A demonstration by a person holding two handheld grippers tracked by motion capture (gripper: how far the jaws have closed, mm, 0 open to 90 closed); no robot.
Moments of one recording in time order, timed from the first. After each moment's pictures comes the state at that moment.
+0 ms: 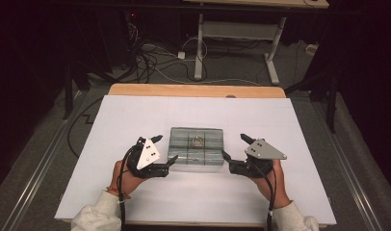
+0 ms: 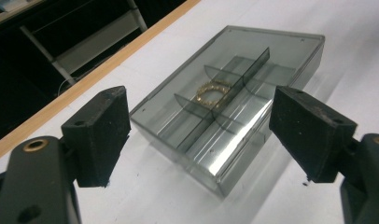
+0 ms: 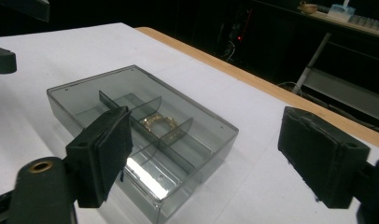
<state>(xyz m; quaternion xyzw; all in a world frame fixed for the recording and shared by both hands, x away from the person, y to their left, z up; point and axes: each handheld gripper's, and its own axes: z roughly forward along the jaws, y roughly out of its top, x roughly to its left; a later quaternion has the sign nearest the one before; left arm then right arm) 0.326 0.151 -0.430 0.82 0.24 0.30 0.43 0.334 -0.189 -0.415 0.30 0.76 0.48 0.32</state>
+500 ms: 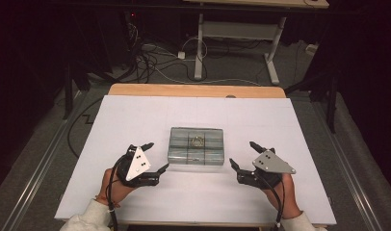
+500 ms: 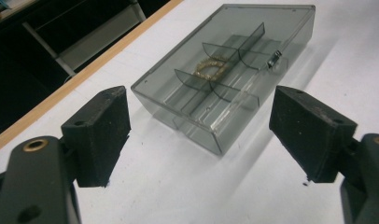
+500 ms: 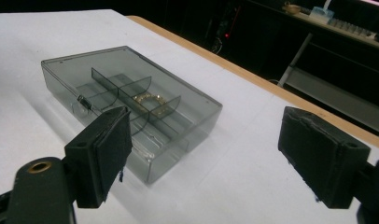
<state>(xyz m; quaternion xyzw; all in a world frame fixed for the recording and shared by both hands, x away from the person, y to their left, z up) 0.305 0.173 -0.440 0.82 0.23 0.31 0.42 0.308 -0.209 -0.422 0.30 0.76 0.46 0.35</state>
